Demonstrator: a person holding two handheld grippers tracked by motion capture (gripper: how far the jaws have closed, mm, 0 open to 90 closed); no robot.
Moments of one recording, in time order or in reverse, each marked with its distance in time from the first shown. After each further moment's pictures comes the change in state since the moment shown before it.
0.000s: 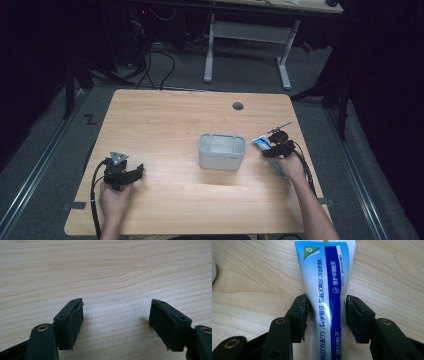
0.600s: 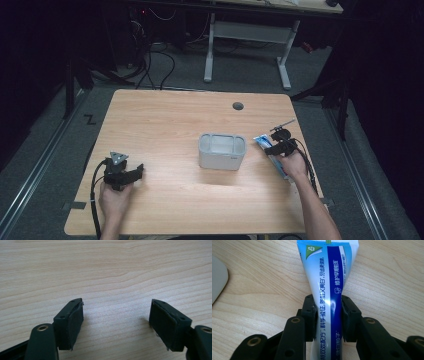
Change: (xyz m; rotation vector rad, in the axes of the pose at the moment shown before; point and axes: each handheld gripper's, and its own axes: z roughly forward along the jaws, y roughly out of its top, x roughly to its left) left arm 0.000 0.000 0.000 0.000 -0.001 -0.001; right arm -0.008 0.003 -0.006 0.000 0.058 0.026
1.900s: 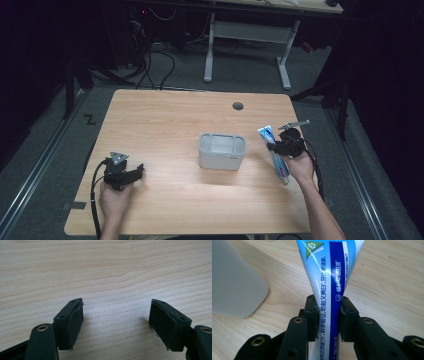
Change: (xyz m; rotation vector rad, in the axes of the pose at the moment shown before) left arm 0.000 0.000 0.000 -0.001 0.003 0.002; right arm 0.007 -0.013 -0.045 -0.219 0.048 -0.034
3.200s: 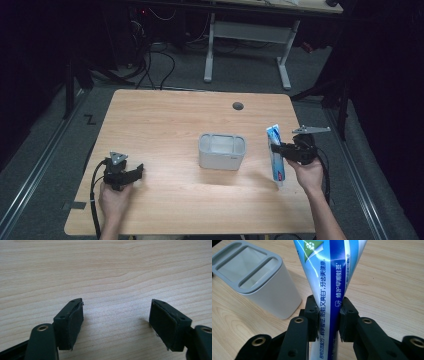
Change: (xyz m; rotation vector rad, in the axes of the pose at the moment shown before) left arm 0.001 0.000 0.000 -0.003 -0.012 -0.007; right arm 0.012 -0.017 -0.051 -0.167 0.121 0.056
